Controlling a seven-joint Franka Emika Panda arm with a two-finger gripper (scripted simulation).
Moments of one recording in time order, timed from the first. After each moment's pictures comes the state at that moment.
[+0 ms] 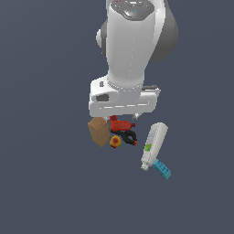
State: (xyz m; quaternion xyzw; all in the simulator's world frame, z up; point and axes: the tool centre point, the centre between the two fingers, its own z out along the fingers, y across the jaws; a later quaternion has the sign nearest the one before) arm 0.052 0.015 0.282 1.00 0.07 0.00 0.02
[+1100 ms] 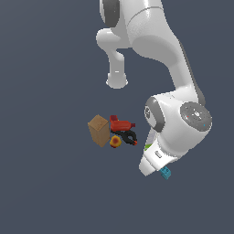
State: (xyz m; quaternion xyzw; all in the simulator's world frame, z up) arm 0.139 0.166 0.122 0.95 0.30 0.00 0.01
